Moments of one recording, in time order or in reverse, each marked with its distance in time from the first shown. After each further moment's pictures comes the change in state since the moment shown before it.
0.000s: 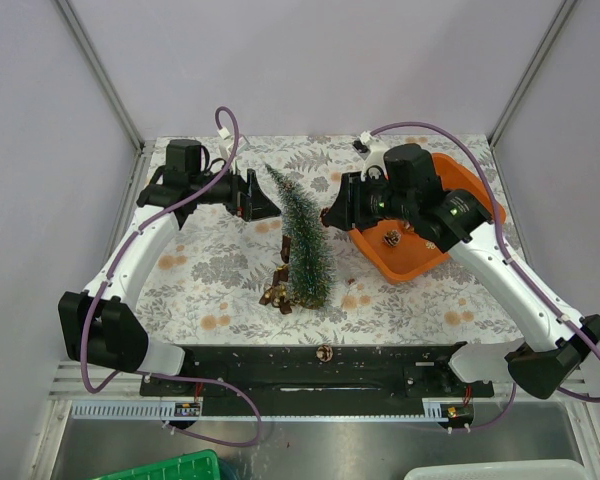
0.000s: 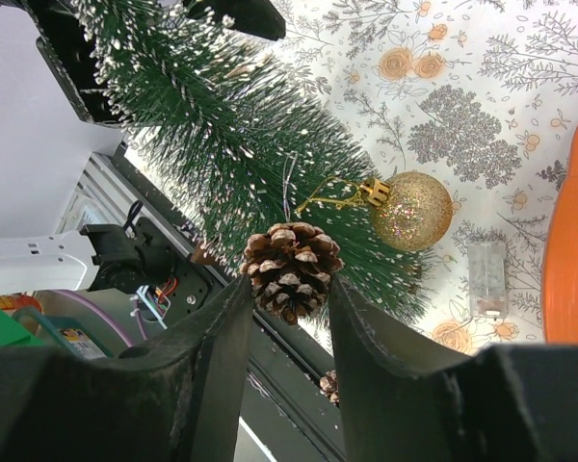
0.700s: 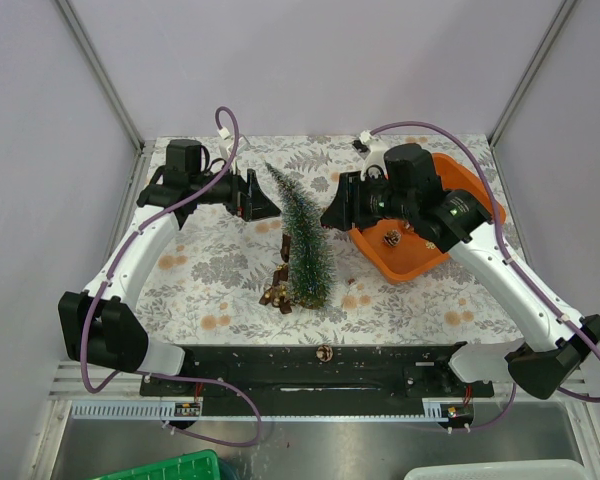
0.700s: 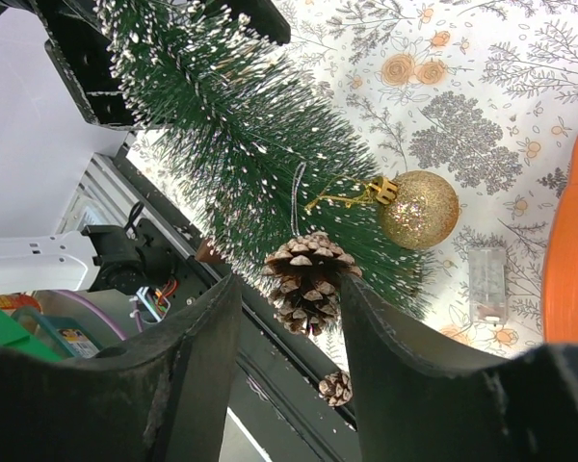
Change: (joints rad) left arm -0.001 0.000 0.000 0.000 0.000 0.000; right arm 0.000 0.000 -0.007 0.018 -0.014 -0.001
